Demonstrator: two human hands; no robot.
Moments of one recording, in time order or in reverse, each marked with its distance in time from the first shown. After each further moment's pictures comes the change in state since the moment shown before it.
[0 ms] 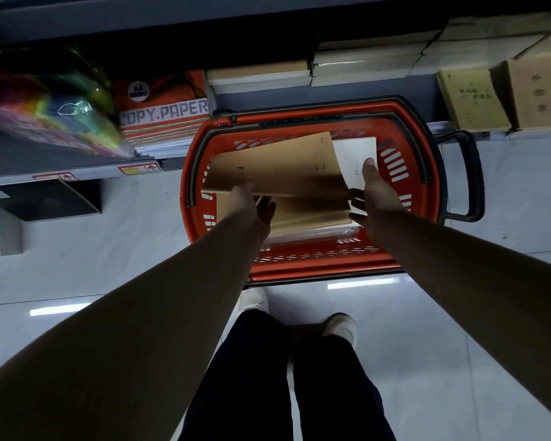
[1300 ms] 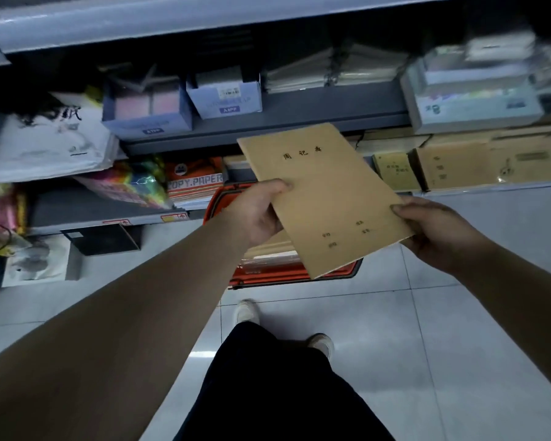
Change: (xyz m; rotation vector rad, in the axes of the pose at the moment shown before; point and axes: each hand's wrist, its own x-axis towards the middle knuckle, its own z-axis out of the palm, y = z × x) left_hand -0.314 0.036 0.066 0.438 -0.439 0.095; right_hand -0.228 -0.085 -0.205 0.180 -0.297 -0.247
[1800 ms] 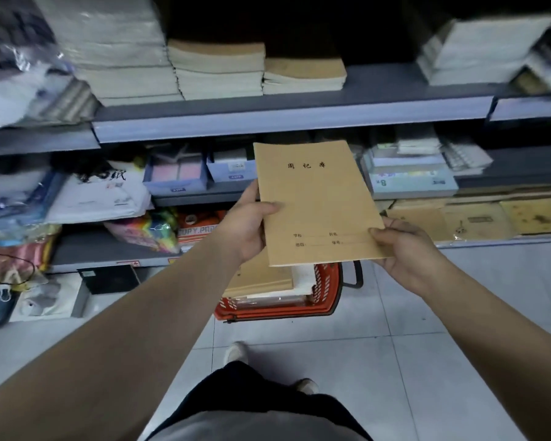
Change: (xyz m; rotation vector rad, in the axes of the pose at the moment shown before) left_hand -0.125 0.036 0.048 0.042 -0.129 0.340; right_hand -0.126 -0.067 0.010 0.039 -0.015 -0.174
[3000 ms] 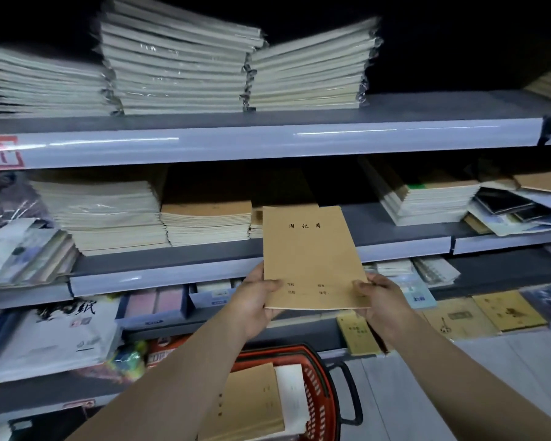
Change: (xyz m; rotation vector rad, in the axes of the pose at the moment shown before) left_hand 0.108 0.110 0.039 -0.122 -0.092 -0.064; right_hand 0.092 -0.139 0.055 0.126 0.186 -0.120
